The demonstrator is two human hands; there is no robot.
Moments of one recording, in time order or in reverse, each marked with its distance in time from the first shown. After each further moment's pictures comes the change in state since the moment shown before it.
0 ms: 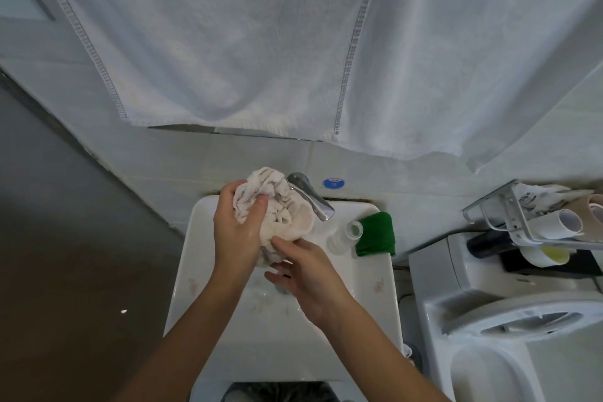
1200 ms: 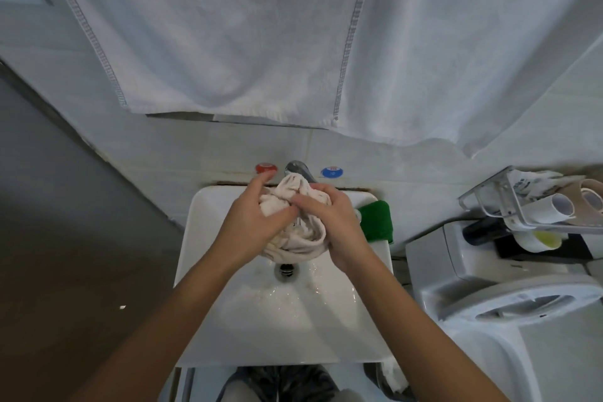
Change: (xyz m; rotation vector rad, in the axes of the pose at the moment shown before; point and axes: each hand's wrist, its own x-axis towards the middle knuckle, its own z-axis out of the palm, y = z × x) left_hand 0.002 0.007 -0.009 0.297 -0.435 -0.070; right_hand 0.001 -0.047 -0.012 -0.275 0.158 -0.308
